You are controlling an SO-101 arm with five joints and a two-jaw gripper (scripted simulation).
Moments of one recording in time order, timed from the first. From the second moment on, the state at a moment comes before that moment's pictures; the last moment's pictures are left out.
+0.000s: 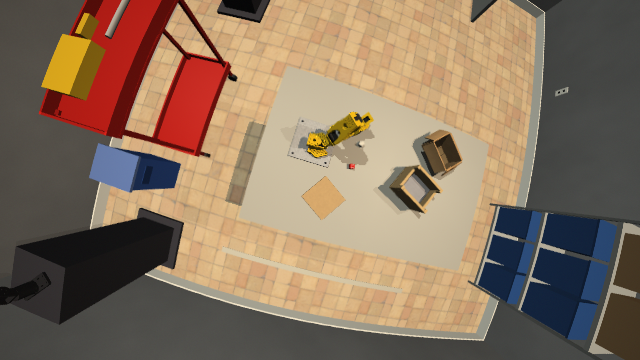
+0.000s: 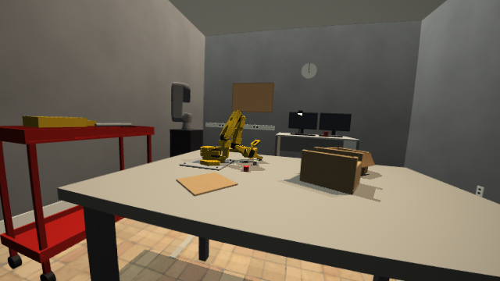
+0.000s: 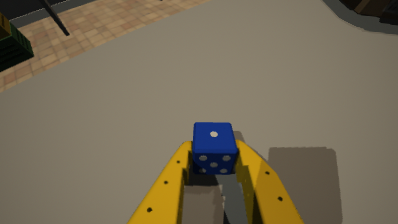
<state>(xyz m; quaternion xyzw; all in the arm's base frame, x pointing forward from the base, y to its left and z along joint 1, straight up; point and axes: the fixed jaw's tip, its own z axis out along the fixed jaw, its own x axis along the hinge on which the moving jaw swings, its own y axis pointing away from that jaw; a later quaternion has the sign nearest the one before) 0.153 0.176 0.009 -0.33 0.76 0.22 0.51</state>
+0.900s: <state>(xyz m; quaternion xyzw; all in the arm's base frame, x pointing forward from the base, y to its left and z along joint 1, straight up) 0.153 0.176 0.009 -0.33 0.76 0.22 0.51</state>
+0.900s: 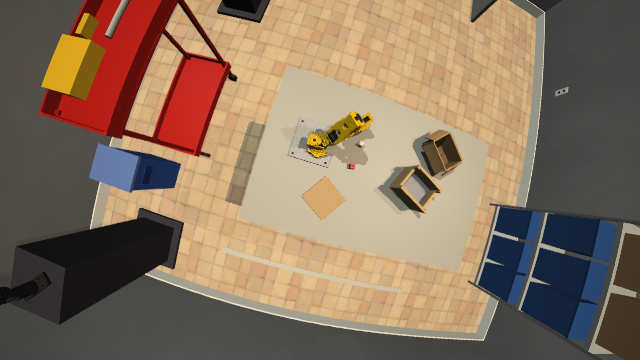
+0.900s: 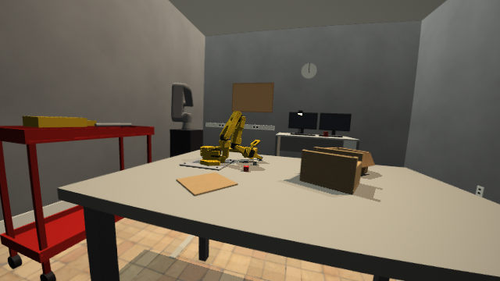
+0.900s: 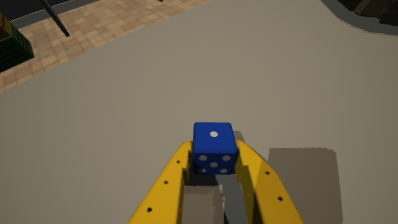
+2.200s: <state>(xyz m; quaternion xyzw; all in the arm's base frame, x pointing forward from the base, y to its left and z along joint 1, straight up) 0.153 0.176 0.008 -0.33 0.76 0.22 0.51</state>
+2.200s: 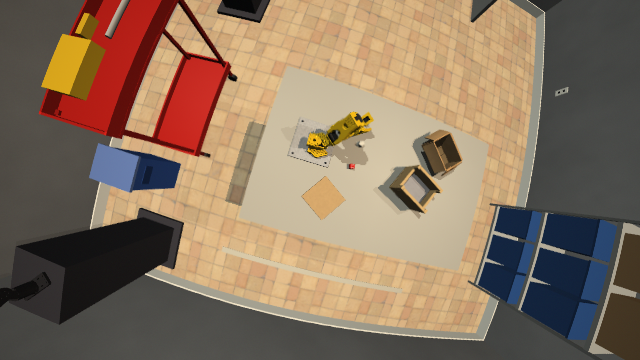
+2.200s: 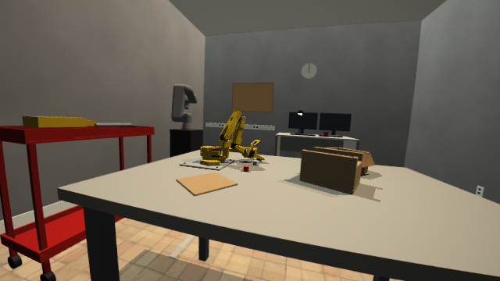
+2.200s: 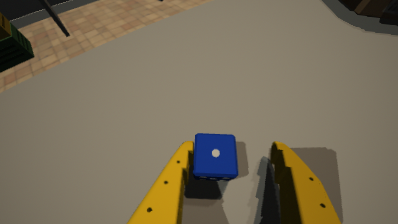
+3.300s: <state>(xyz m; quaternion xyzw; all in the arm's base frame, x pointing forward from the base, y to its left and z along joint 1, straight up) 0.156 0.179 0.047 -0.33 0.75 0.23 0.52</state>
